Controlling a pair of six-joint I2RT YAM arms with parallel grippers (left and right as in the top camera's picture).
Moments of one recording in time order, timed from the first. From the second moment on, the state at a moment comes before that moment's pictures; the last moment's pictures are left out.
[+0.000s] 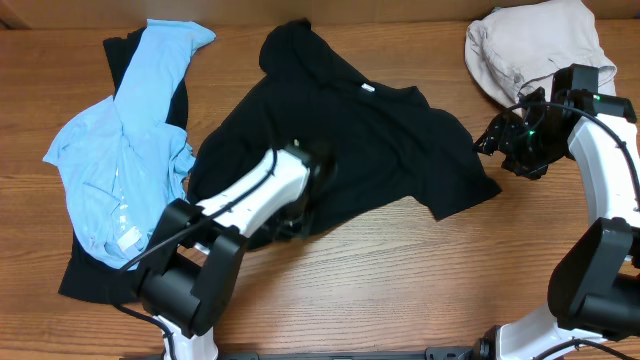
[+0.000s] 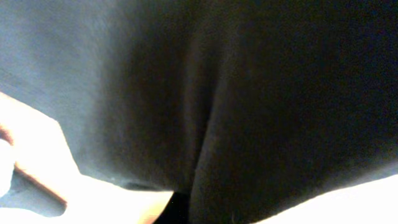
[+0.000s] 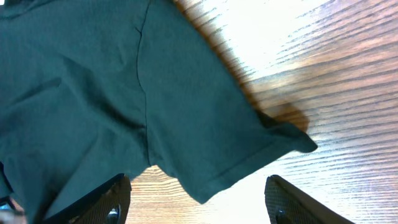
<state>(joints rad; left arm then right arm) -0.56 1.93 1.35 -1.29 -0.09 -0.28 -0.24 1.79 1.44 -1.07 -0.35 0.17</state>
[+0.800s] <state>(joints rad) -0.58 1.93 1.57 -1.61 0.18 0.11 -0.24 1.79 1.44 -1.08 -0.35 0.17</state>
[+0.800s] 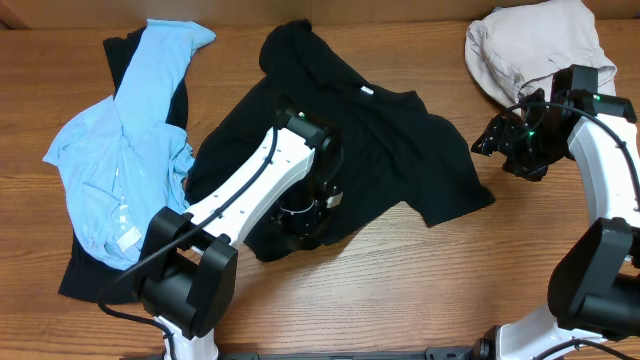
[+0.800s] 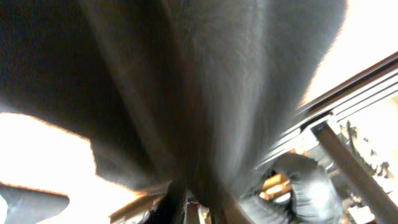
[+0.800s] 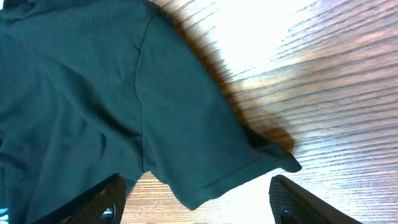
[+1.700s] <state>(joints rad) -0.78 1.93 1.33 -1.20 0.22 0.18 -0.24 1.79 1.44 -1.08 -0.35 0.17</state>
